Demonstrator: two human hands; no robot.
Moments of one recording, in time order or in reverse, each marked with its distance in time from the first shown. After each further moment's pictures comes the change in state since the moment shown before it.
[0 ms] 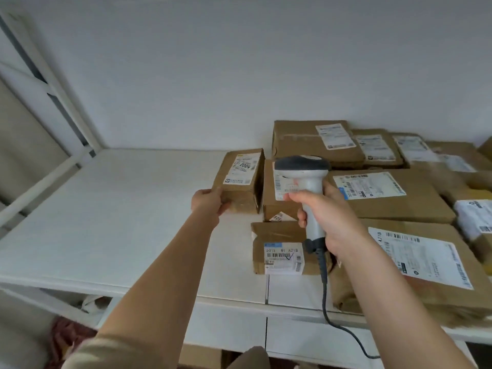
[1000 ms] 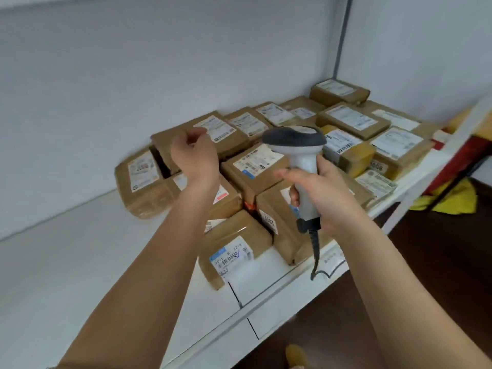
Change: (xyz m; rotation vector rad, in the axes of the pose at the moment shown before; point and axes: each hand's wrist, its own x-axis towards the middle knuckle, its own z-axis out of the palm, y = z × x) left_hand -0.124 0.058 0.153 0.042 -0.418 0.562; right_hand -0.071 -0.014 -0.042 0.103 0.575 -0.143
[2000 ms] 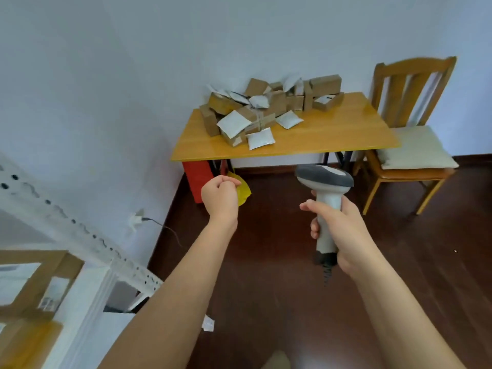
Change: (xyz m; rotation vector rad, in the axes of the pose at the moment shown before) left_hand -0.564 -0.056 0.575 0.159 -1.182 -0.200; right_hand -0.112 0.022 -0.669 0.259 1.100 -0.028
